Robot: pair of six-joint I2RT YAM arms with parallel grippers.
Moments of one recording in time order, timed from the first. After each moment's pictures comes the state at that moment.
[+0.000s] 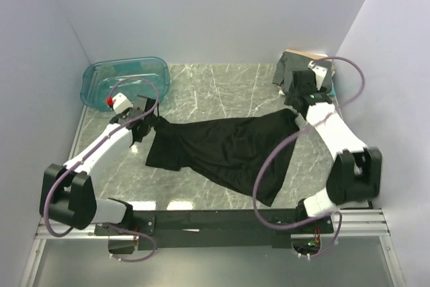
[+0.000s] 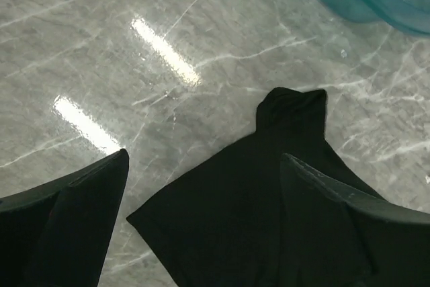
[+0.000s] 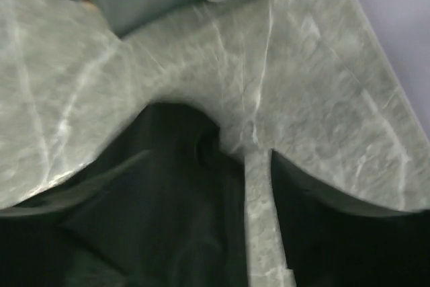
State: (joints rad) left arm -0.32 1.30 0.91 -0.60 -0.60 -1.01; right arm 0.12 1.41 1.16 -0.46 0.50 0.37
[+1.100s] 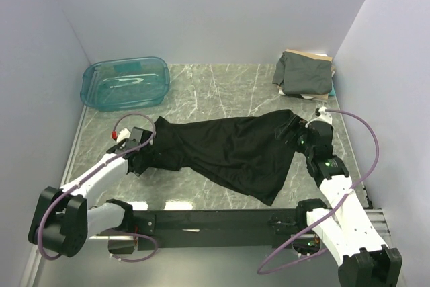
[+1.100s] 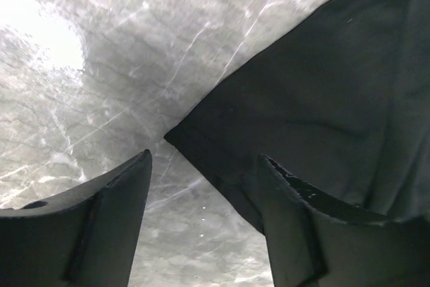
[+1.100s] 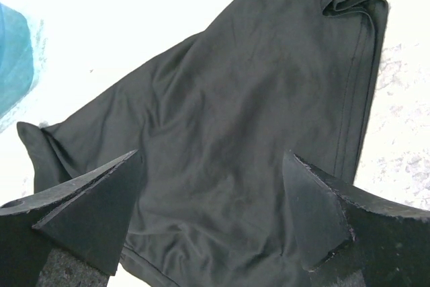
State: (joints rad) left arm -0.31 1.12 0.53 -0.51 -0.27 -1.06; right arm 0.11 0.74 0.56 -0.33 -0.01 0.60
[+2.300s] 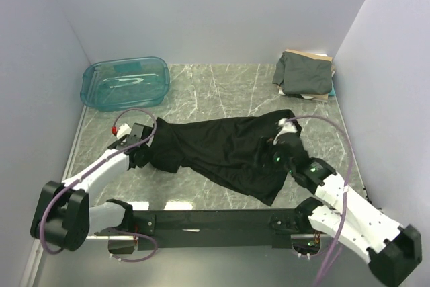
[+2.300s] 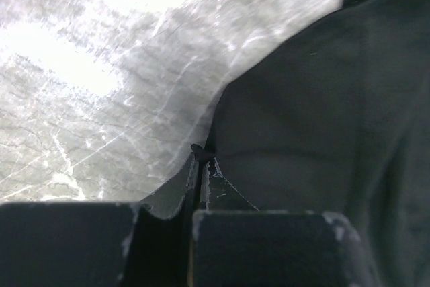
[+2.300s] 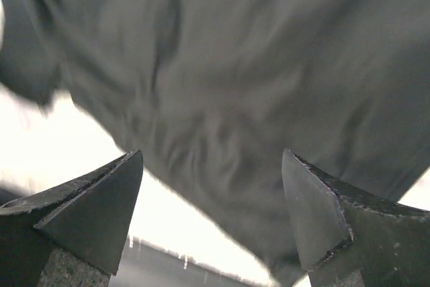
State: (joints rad) left arm -0.31 1.19 0.57 -0.49 -0.32 -1.03; right arm 0.52 0.75 0.55 -0.48 0.05 0.61
